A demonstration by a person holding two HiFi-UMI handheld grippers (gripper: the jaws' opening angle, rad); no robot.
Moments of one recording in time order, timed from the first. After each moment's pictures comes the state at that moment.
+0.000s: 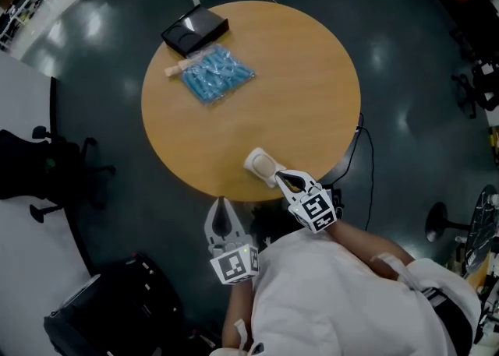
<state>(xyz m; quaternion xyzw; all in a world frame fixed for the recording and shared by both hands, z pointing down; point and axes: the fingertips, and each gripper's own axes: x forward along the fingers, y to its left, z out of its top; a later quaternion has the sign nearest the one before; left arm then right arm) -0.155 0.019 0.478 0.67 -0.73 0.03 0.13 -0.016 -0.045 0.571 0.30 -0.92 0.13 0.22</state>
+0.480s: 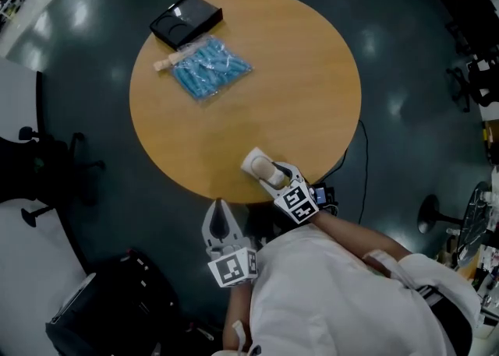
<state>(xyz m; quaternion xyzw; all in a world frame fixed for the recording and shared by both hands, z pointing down) -0.165 -0.002 0.496 0.66 -0.73 0.03 0.17 -0.039 -0.062 0.660 0.28 -0.89 0.15 0.33</state>
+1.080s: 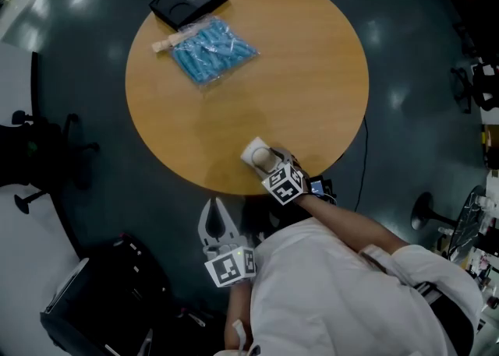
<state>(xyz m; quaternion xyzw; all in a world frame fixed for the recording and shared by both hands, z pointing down) -0.179 0.008 0.514 0.63 -0.75 0.03 0.20 -0.046 -0.074 0.734 0.25 -0.84 0.16 0.46</state>
